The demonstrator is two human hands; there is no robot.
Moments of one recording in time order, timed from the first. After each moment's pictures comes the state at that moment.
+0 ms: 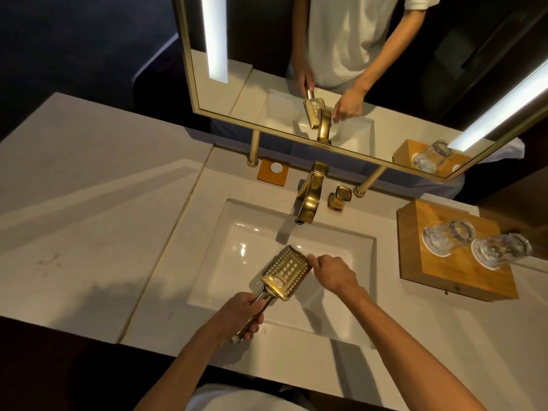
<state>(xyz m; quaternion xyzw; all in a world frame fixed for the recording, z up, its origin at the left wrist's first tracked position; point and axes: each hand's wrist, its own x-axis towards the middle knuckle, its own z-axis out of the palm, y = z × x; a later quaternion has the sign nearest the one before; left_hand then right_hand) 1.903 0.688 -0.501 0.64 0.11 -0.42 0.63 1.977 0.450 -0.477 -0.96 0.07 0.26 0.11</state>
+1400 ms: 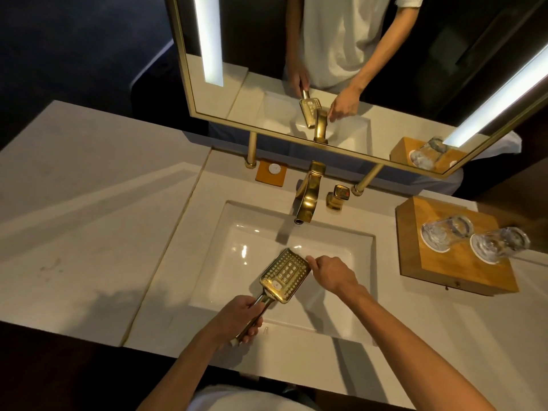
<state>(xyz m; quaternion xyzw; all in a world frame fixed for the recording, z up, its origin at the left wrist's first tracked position) 1.898 0.693 -0.502 0.65 0.10 -0.43 0.62 1.975 0.447 -0.486 -0.95 0.07 0.27 0.12</state>
